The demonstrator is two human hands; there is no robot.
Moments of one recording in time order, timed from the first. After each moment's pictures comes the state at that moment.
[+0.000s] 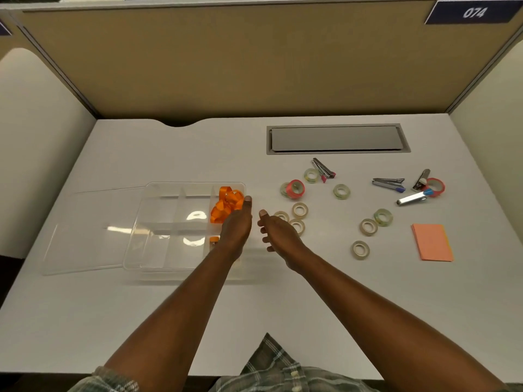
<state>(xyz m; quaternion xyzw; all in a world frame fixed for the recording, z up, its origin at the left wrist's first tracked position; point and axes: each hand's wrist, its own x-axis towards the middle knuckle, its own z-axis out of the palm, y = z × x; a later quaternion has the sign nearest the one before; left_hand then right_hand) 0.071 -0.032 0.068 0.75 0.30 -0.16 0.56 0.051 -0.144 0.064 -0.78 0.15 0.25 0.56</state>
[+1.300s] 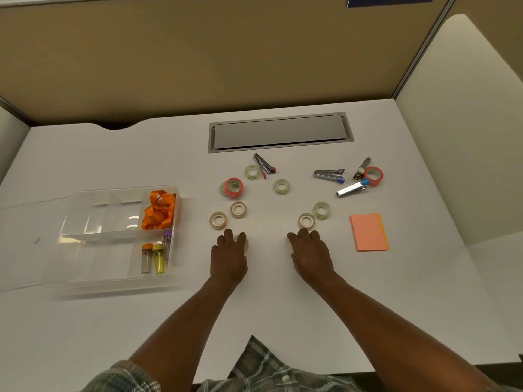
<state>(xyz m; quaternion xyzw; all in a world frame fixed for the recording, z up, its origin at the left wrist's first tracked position) 0.024 -0.162 -0.040 0.99 -0.06 -0.09 0.04 0.014 -0.380 -0.040 -0.99 -0.05 0.08 0.04</state>
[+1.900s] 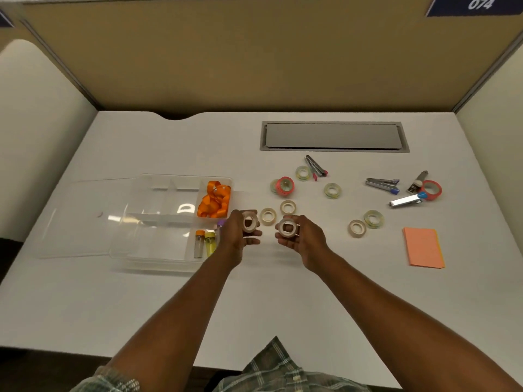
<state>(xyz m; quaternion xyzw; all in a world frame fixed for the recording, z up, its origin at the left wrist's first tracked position) 0.053 -0.076 0.050 0.59 0.34 -0.14 0.72 0.055 -0.241 0.042 -0.52 0.32 0.21 0.76</state>
